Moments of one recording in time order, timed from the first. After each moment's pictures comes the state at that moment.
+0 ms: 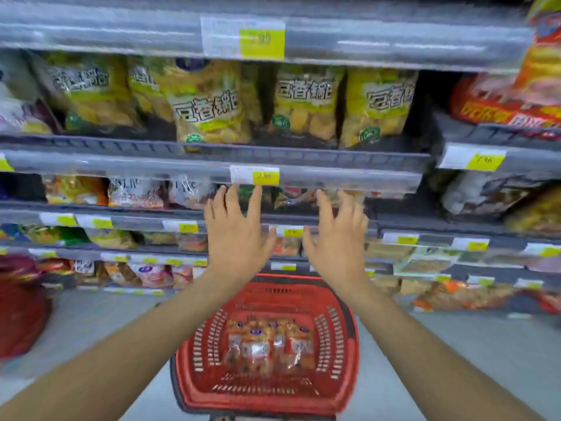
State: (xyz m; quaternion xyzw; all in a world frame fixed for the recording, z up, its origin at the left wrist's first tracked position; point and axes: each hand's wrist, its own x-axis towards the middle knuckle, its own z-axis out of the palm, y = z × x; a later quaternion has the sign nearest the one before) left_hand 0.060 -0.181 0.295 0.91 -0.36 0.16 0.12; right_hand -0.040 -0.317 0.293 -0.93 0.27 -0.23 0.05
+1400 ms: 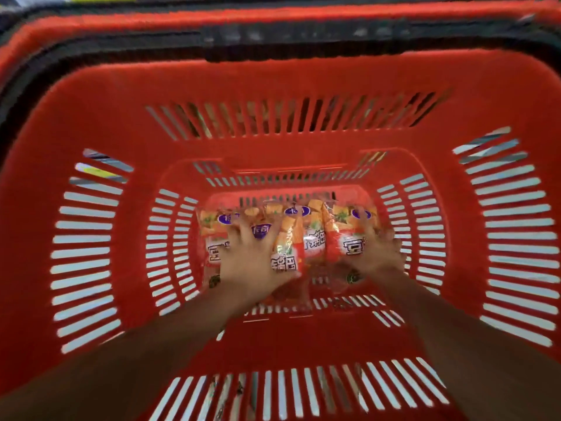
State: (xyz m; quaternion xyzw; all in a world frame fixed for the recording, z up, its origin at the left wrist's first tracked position) left_hand 0.016 -0.102 -0.392 0.87 -0.37 -0.32 -0.07; right_hand -0.135 -0.283 -0.443 -0.78 0.49 0.32 0.21
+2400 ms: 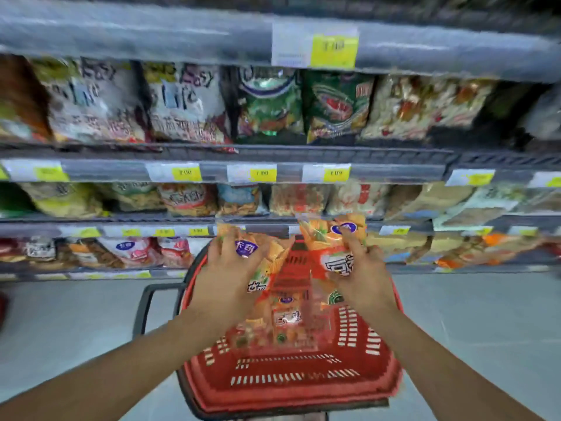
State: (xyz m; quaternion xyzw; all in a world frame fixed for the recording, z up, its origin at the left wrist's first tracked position) left_hand 0.087 -0.064 0.082 0.89 -0.43 -0.12 0.04; right_hand -0.066 -0.253 0.058 -0.87 0.43 -0.01 0.23
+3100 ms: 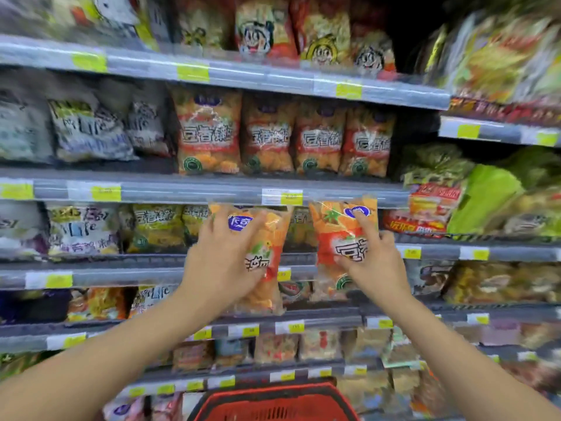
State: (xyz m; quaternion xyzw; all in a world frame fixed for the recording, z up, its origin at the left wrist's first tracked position) left_hand 0.085 -0.051 0.491 0.85 -0.45 0.20 0.20; right_hand -0.078 -0.254 0.477 -0.87 0.35 -0.32 0.15
